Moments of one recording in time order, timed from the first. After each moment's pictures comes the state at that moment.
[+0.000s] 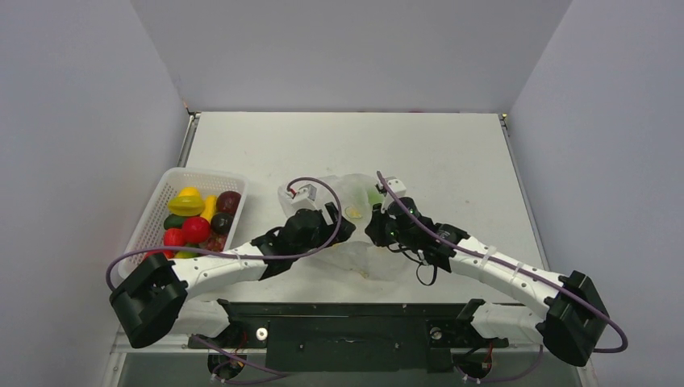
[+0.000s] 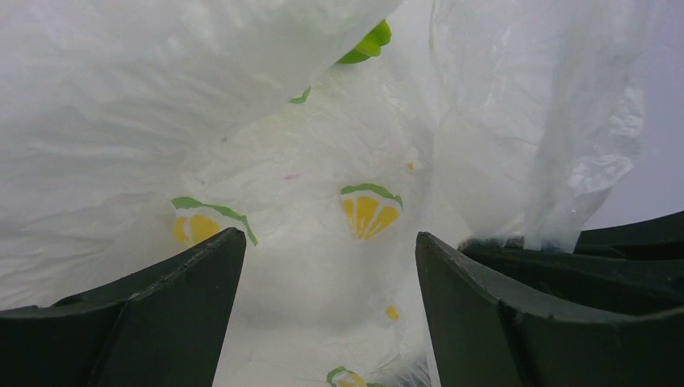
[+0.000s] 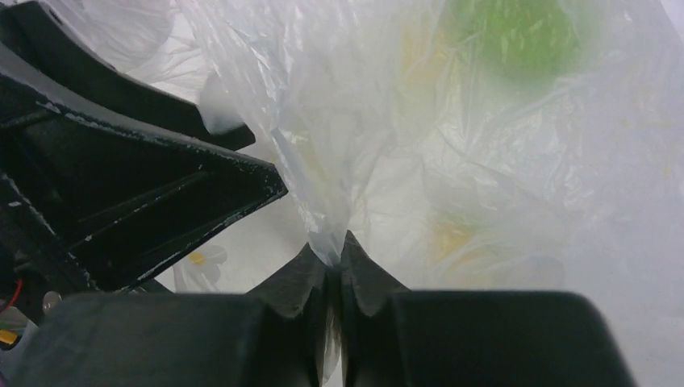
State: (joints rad) left arm -0.90 1.29 0.61 0.18 -0.25 -0.99; right arm 0.82 1.13 0.72 -0.21 0.08 0.47
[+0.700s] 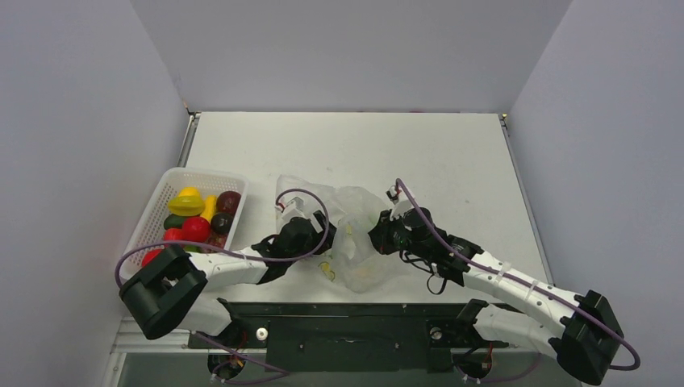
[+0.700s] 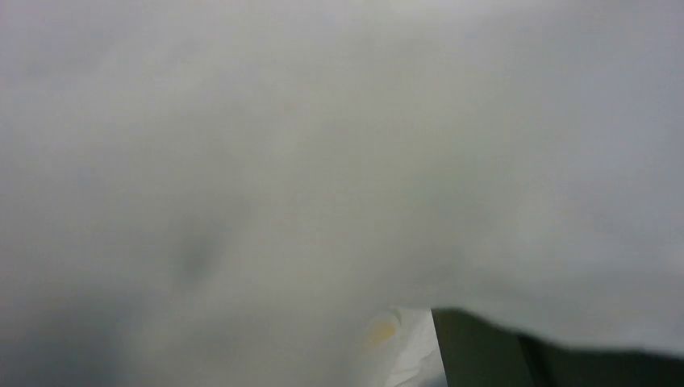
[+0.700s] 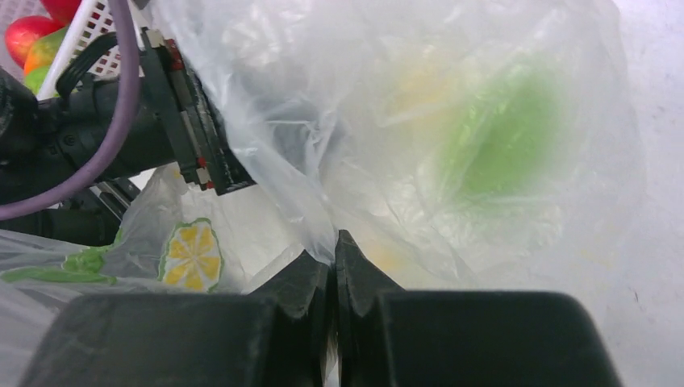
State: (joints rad) left arm -0.83 1.36 0.45 0.32 -0.20 -1.16; right arm 0.83 1.01 0.62 -0.10 -0.04 0.52
